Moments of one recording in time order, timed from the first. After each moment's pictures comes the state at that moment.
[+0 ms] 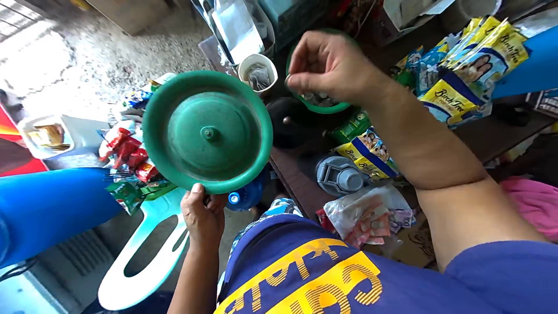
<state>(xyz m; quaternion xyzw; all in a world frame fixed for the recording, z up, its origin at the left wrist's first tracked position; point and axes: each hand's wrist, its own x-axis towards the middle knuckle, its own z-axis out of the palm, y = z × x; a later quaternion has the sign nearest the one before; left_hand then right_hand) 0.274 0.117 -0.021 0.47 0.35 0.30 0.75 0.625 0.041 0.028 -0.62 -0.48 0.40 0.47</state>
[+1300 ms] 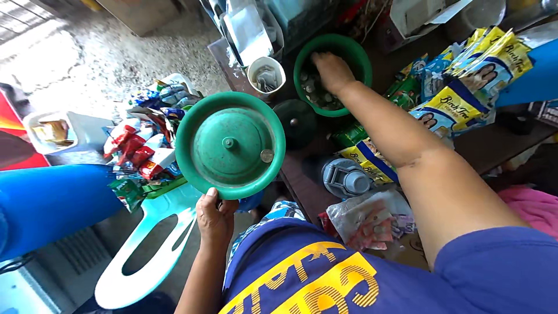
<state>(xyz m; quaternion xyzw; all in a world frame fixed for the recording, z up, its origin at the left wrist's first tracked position) 0.266 0.103 -0.030 0.40 0.37 0.29 0.79 0.686 0.071 -0.101 -0.86 -0.48 0.19 0.05</state>
